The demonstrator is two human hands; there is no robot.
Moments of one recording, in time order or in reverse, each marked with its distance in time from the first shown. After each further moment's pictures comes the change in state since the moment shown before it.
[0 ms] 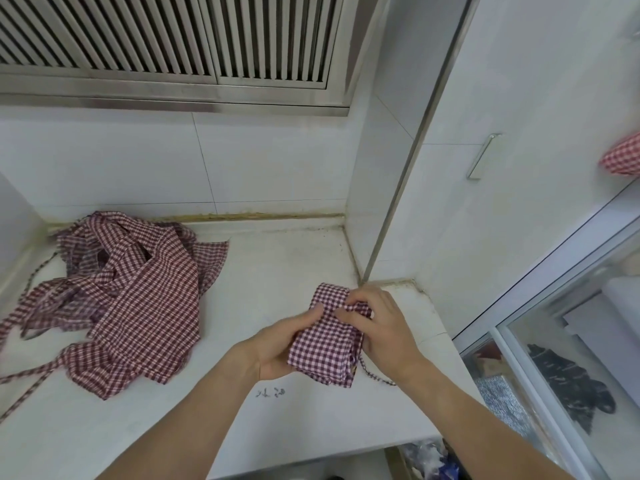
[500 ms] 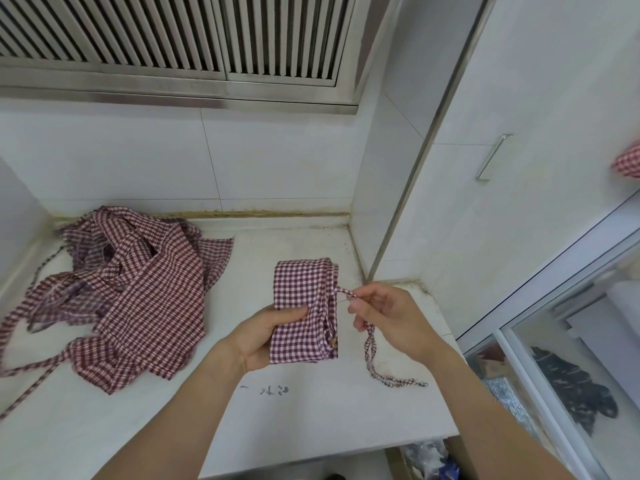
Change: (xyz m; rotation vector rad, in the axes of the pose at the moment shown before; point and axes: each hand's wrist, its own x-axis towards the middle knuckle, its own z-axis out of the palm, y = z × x) left_hand -0.016 0.007 -0.029 -0.129 0.006 0.150; right_hand 0.033 -0.015 -0.035 0.983 -0.199 0.823
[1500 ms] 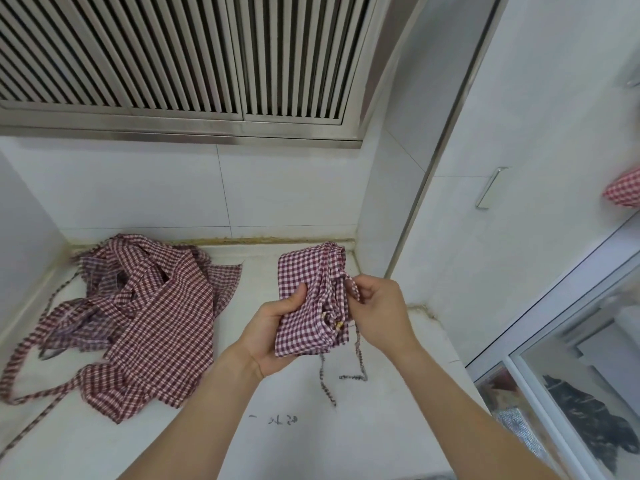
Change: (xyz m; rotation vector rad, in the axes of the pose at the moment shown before) left_hand -0.017 0.036 0.028 -0.224 -0.060 0.198; right_hand 0.028 -0.051 0.052 -0.179 0.251 -0.147
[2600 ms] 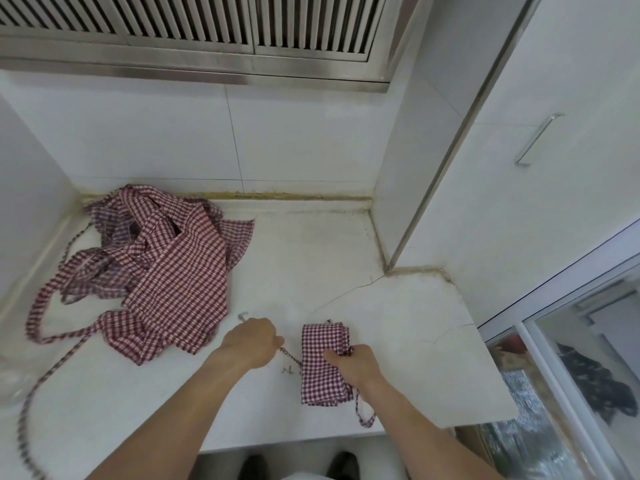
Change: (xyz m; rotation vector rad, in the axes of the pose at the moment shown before) left_hand -0.009 -0.042 -0.110 2.012 0.442 -0.417; right_hand -0.070 0.176 0.064 -0.064 -0.163 0.841
